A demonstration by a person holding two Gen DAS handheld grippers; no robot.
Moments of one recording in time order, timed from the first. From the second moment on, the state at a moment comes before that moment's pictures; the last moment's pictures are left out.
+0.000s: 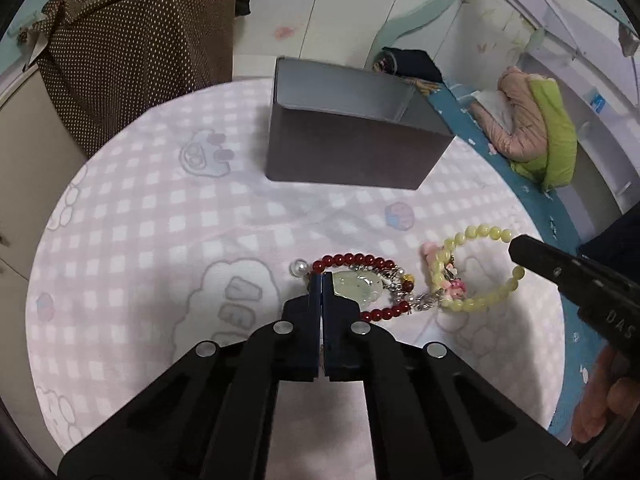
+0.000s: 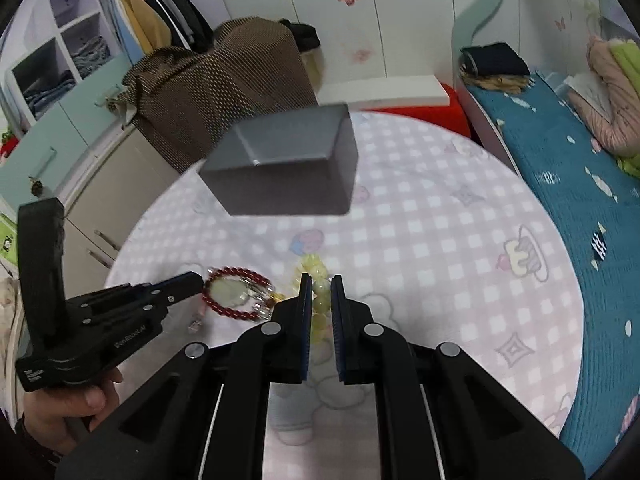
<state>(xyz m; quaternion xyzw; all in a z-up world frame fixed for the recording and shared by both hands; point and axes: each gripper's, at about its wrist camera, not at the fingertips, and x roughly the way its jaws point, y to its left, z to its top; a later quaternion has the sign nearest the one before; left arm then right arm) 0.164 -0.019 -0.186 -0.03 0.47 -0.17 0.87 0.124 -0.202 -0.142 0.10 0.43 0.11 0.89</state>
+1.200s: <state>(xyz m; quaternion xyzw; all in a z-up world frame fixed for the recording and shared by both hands) 0.143 -0.011 -0.140 -0.04 0.41 -0.22 0.89 0.106 -0.202 -0.094 0.09 0.39 0.13 0.91</state>
